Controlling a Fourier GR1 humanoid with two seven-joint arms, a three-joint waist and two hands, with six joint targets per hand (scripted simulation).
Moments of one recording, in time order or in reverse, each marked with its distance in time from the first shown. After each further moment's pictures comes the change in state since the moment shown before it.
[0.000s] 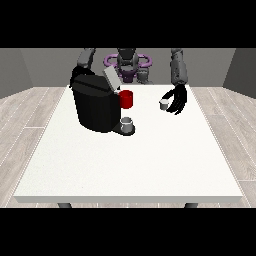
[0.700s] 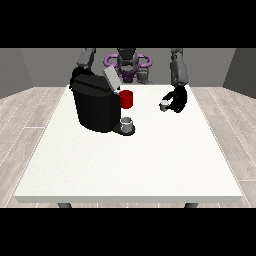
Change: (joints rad) left arm -0.064 0.017 -0.013 0.093 -0.106 0.062 -0.052; right arm 0.009 0.012 0.004 0.013 -0.018 -0.010 -0.026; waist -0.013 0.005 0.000
